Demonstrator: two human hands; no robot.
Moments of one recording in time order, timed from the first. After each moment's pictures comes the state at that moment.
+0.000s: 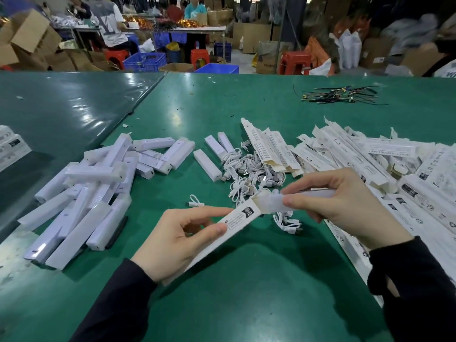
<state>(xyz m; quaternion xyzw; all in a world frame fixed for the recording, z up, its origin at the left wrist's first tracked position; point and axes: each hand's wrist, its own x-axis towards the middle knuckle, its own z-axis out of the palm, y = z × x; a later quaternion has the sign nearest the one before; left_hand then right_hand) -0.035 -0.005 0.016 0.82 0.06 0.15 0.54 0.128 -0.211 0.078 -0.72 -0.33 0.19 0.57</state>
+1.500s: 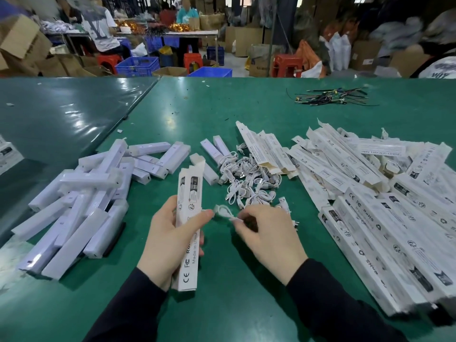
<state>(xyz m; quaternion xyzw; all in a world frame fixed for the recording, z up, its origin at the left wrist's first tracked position) -0.025 -0.017 0.019 0.63 0.25 0.24 0.70 0.083 -0.148 0.013 -0.88 -0.37 0.01 0.29</state>
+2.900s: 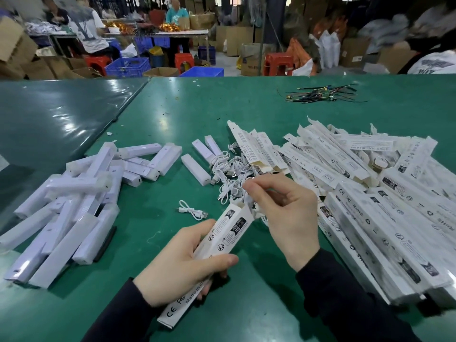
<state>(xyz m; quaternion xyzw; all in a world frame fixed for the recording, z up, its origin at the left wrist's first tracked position) -0.034 -0.020 0.018 0.77 0.04 0.00 0.64 0.092 -0.161 0.033 -0.65 -0.28 -0.03 0.70</state>
